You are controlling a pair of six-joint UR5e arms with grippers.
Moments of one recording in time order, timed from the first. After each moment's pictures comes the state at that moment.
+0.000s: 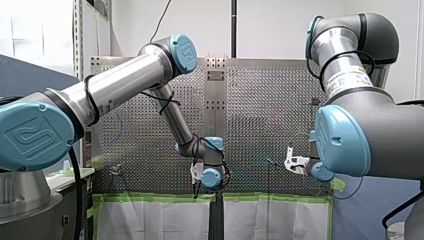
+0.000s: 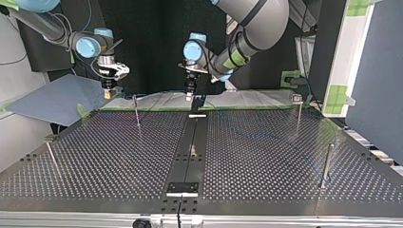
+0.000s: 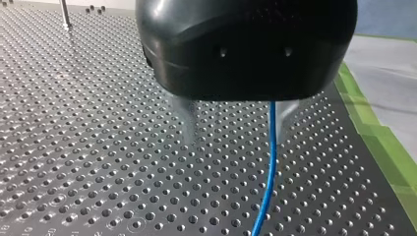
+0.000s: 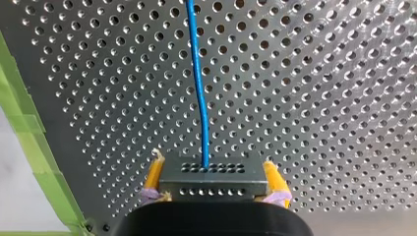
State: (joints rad) left arm -0.67 -2.58 -1.53 -2.23 -2.02 -1.64; right arm 1.67 -0.72 1.80 -0.99 1.38 1.69
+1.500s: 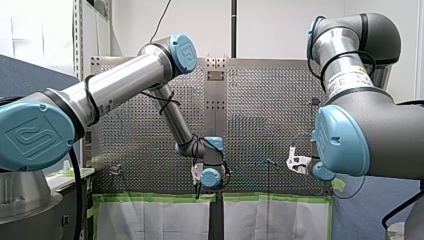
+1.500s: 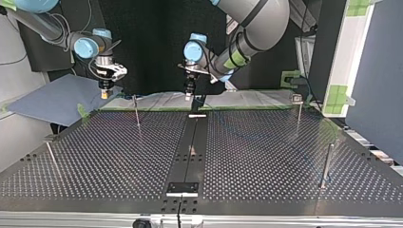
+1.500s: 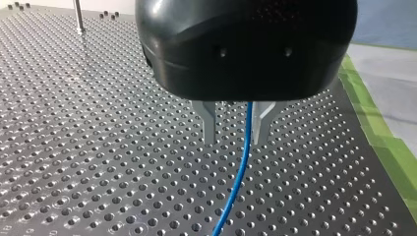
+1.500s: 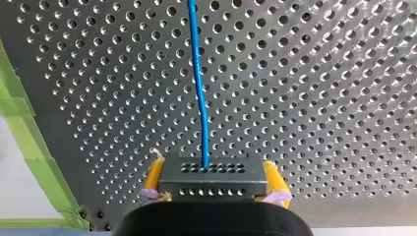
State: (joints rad) left arm -0.66 -2.57 -1.53 -2.22 -1.99 -1.68; right arm 1.66 -0.72 1.80 -0.99 1.40 1.69
